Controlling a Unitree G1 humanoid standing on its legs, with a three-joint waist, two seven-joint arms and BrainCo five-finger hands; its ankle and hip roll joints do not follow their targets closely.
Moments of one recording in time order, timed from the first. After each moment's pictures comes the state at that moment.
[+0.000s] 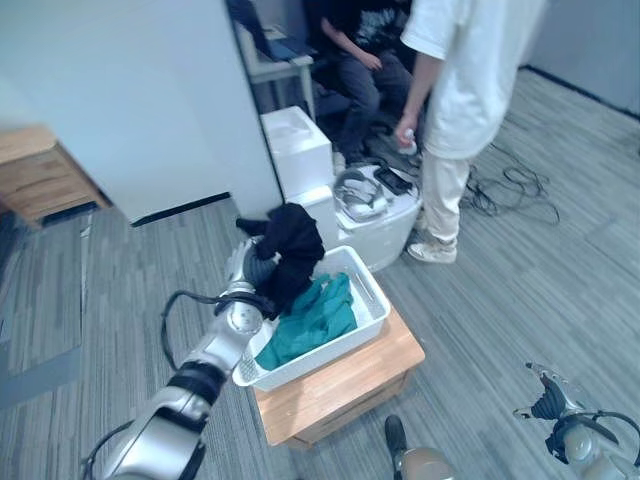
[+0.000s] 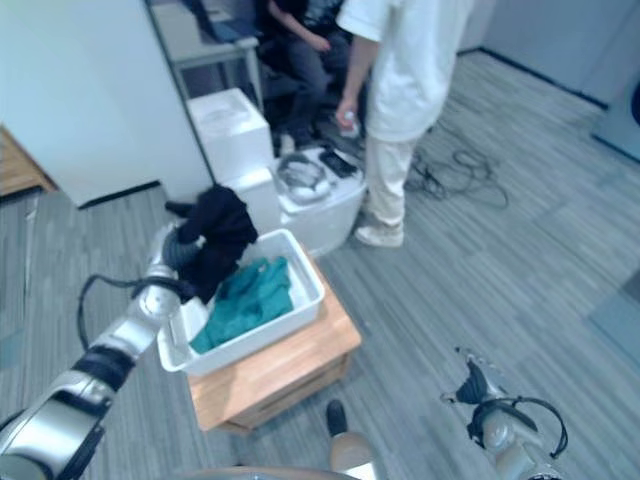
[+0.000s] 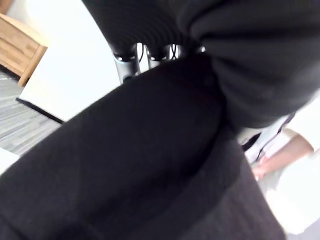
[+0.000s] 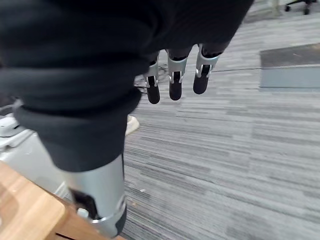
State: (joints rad) left arm -0.51 0.44 -0.39 0.75 0.18 -0.03 0.32; right arm 0.12 -0.62 0.24 0.59 -0.43 0.00 -0.22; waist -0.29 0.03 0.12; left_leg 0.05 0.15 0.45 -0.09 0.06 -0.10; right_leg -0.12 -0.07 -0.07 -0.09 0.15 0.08
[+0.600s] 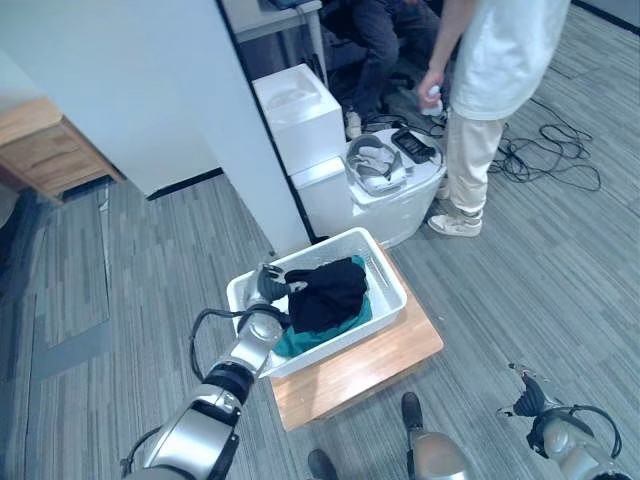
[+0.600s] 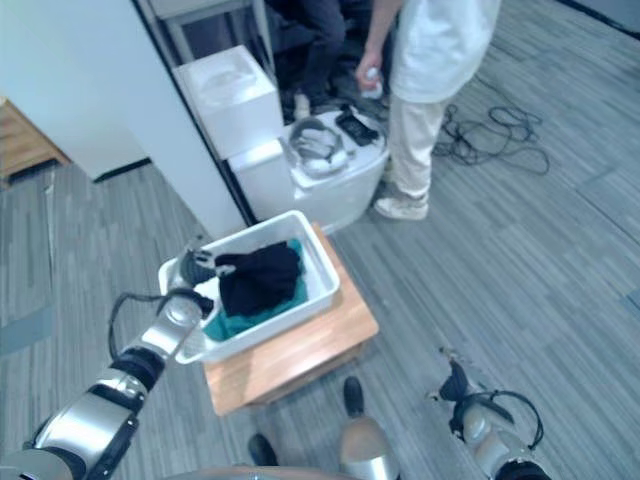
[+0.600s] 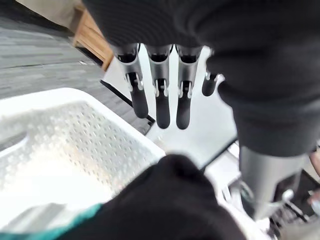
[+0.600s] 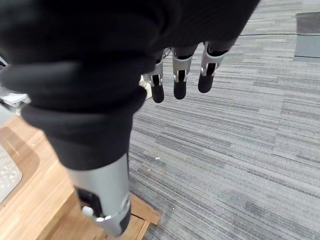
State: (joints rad) left arm -0.49 0.37 -0.24 0.83 0.08 0.00 0.33; right arm 0.01 -0.54 0.32 0.76 -0.42 0.01 -0.25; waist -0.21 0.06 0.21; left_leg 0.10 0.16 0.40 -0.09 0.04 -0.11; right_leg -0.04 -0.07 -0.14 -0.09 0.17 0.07
